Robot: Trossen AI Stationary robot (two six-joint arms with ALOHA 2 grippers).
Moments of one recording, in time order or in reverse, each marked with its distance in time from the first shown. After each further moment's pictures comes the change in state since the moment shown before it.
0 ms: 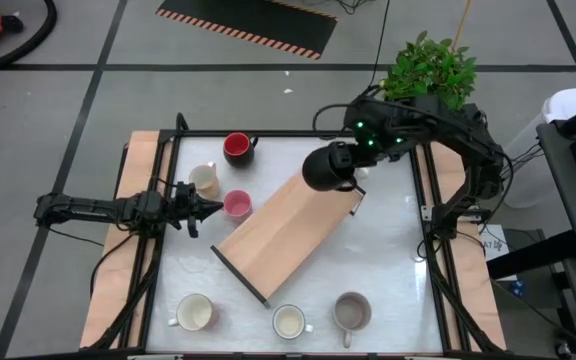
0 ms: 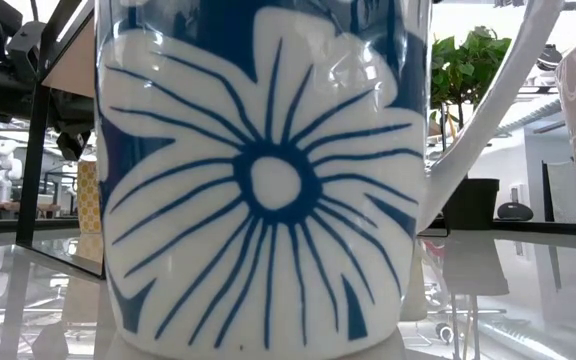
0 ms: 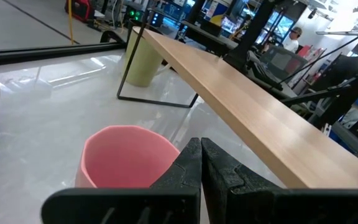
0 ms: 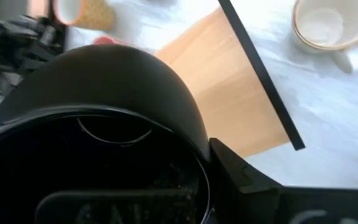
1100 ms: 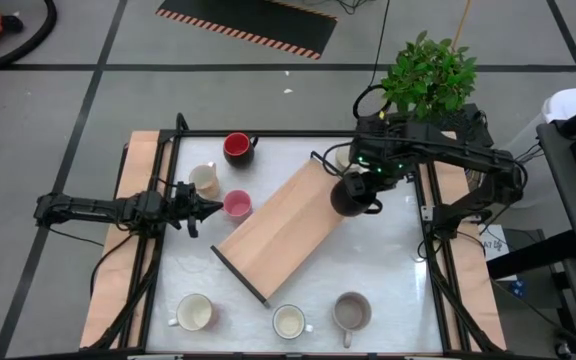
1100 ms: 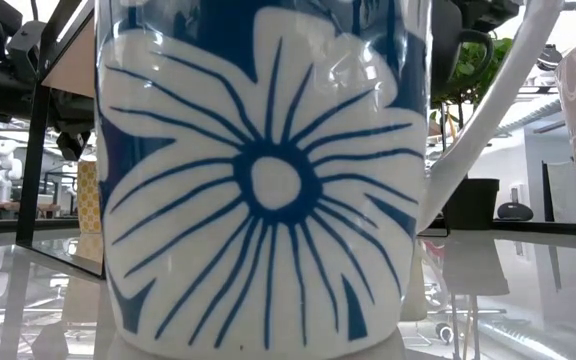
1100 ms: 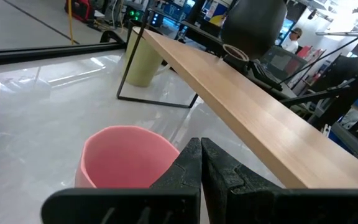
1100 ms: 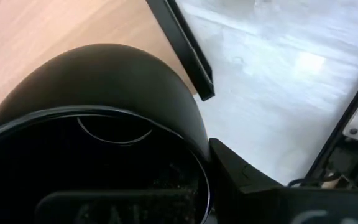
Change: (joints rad) left arm 0.000 0.000 0.000 0.002 0.000 0.002; right arm 0.040 -0.182 -0.494 0.003 0.031 0.026
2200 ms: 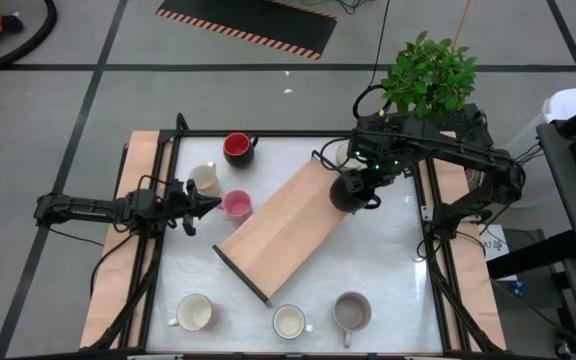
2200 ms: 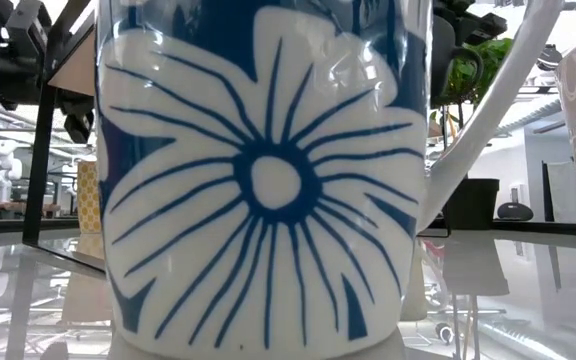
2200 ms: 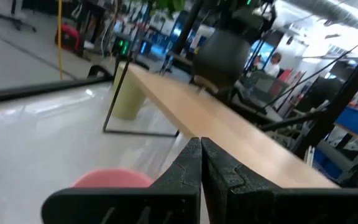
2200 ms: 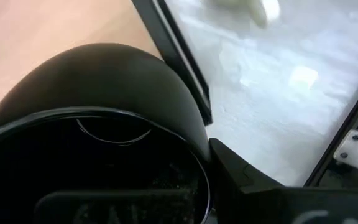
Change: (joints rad) left arm 0.000 0.000 0.000 0.148 -0.001 0.066; right arm -0.060 0.006 -0.043 0.006 0.021 -0.108
